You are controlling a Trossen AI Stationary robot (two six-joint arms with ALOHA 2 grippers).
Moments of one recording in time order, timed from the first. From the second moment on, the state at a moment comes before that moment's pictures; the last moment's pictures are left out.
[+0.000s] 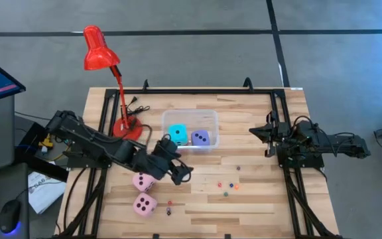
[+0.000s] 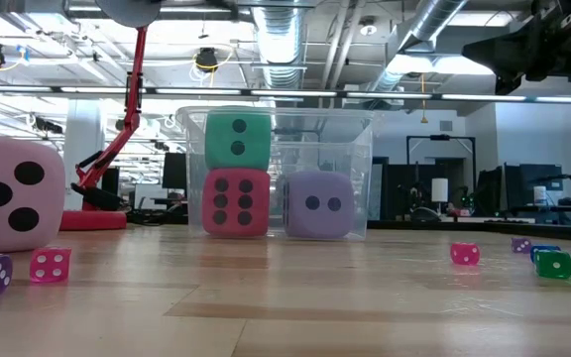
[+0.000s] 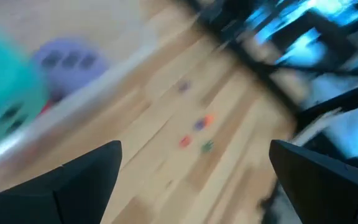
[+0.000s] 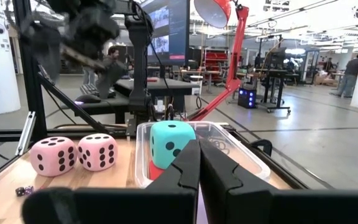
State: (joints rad) left arm -0.42 1.52 1.37 -0.61 -0.53 -1.07; right arm -0.03 0.08 0.14 0.05 0.13 -0.05
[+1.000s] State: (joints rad) left arm -0.48 1.54 1.29 -1.35 -0.16 -1.48; right arm -0.03 0.08 0.14 0.04 0.13 -0.06
